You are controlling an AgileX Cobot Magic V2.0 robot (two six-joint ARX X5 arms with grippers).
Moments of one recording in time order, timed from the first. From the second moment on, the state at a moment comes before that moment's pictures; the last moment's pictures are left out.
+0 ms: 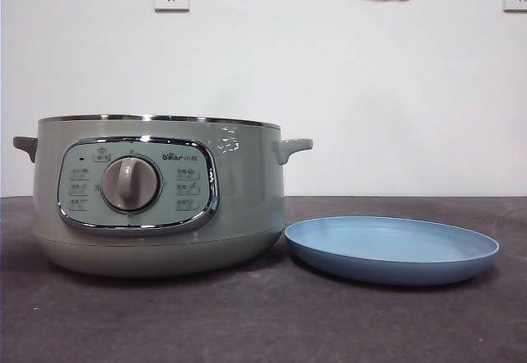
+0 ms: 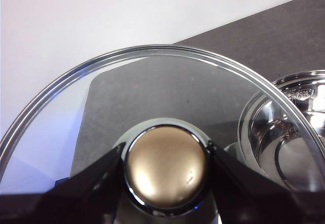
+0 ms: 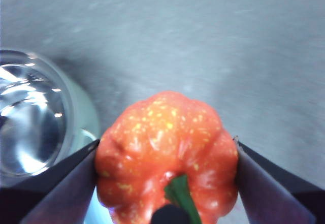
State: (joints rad) left arm -0.45 0.87 1.30 -0.89 -0.53 0.12; right arm 0.41 1.79 2.29 -1.35 0.08 0.01
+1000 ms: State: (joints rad) left arm -0.45 0.87 1.30 -0.86 -0.45 0.12; right arm 0.50 1.53 1.31 -0.87 0.08 0.05
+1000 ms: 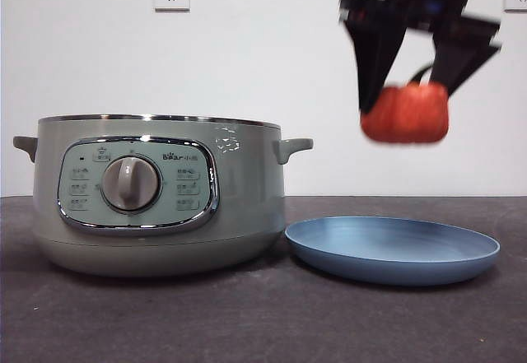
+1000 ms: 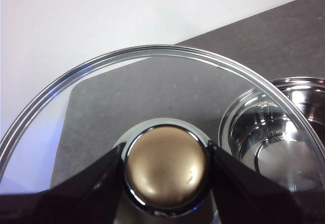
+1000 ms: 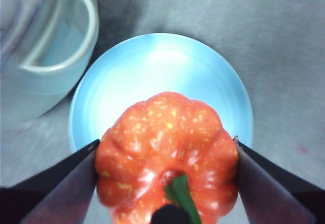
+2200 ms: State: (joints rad) left arm -0.45 0.88 1.30 -0.84 -0.38 0.12; right arm 0.49 1.79 1.27 -0.77 0.03 0.05
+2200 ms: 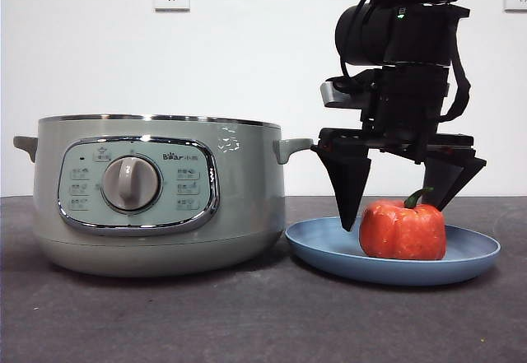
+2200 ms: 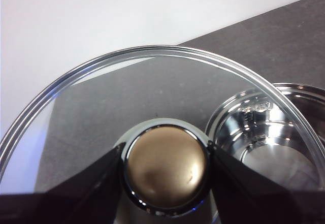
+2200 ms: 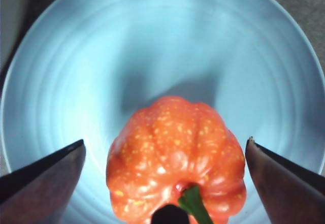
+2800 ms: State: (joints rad) left arm -0.45 1.15 1.30 -0.69 -0.03 0.12; right arm 0.49 1.37 1.27 -0.77 0.03 0.05
